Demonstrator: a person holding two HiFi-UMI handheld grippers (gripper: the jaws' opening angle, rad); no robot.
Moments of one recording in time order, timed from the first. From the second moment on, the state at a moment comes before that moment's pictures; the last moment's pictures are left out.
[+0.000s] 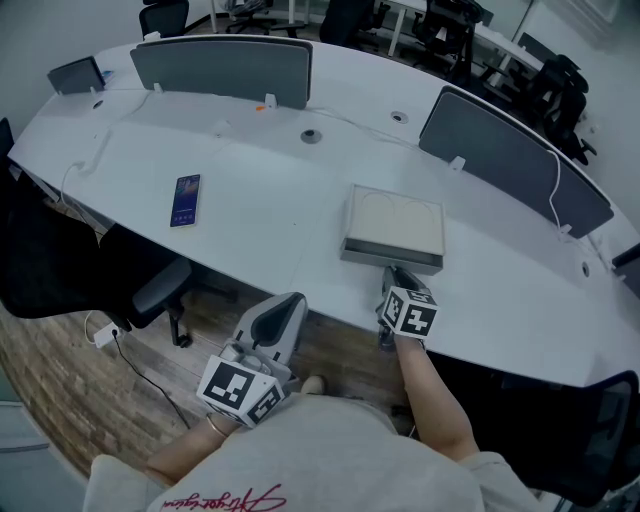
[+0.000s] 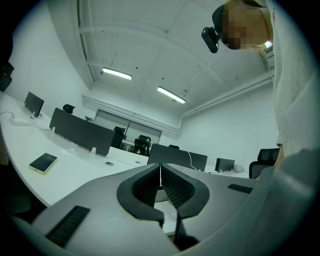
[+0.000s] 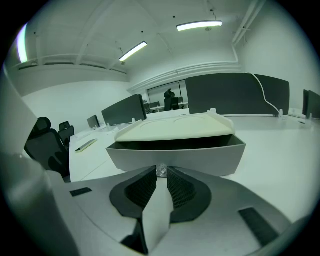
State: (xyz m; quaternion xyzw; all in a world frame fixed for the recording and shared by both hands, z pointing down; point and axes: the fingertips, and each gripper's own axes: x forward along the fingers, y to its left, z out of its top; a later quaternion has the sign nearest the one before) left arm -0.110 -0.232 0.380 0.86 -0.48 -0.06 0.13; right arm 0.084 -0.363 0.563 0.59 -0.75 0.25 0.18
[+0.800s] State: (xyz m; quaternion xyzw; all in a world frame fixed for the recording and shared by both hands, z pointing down) left arm -0.113 -0.233 0.386 0.86 -0.49 -0.06 0.14; right arm 0.085 -0.379 0.562 0.59 -0.75 0.25 0.18
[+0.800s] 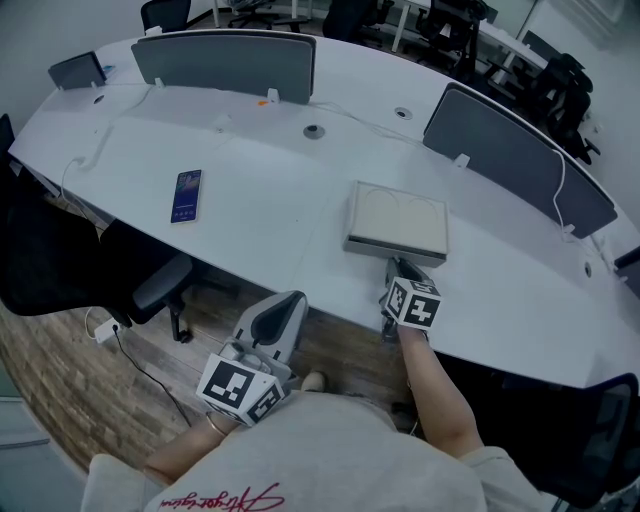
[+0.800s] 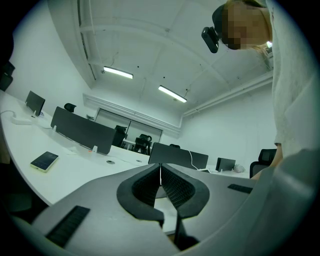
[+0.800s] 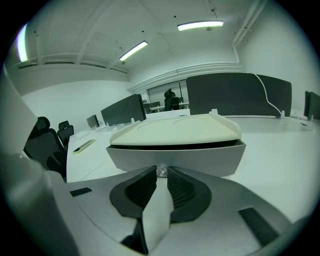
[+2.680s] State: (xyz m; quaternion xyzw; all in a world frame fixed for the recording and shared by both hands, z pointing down) left arm -0.060 -0.198 0.381 0.89 -0.44 -0.06 0.14; right arm 0.081 -0.278 0.465 0.59 -0.79 0.15 0.09
